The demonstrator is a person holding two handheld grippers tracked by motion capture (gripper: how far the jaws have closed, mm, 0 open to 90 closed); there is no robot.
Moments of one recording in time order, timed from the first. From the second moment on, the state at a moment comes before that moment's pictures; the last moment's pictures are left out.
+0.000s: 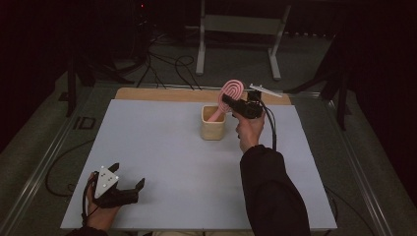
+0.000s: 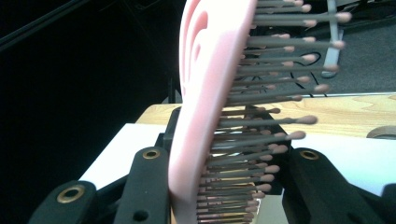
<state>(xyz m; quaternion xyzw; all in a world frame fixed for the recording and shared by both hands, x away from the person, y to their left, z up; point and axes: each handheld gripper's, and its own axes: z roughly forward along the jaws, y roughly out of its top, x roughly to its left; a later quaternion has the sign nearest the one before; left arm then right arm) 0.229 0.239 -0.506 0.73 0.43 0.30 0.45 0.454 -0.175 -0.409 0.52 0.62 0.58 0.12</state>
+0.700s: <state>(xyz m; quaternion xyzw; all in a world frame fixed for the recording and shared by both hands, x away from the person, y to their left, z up) 0.229 0.239 -0.507 0.73 0.43 0.29 0.45 0.455 -0.169 -0.416 0.52 0.63 0.57 0.12</state>
